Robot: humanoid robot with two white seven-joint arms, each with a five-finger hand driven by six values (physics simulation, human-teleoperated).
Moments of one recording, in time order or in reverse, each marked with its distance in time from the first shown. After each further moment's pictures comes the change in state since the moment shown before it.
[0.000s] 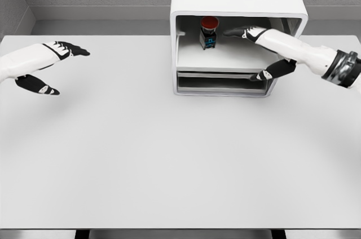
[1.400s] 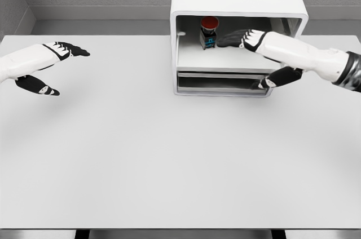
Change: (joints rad) left arm 0.001 -0.001 -0.004 0.001 0.002 -0.001 0.000; right arm 0.032 -0.138 0.022 -0.260 -0.058 0.014 -0.013
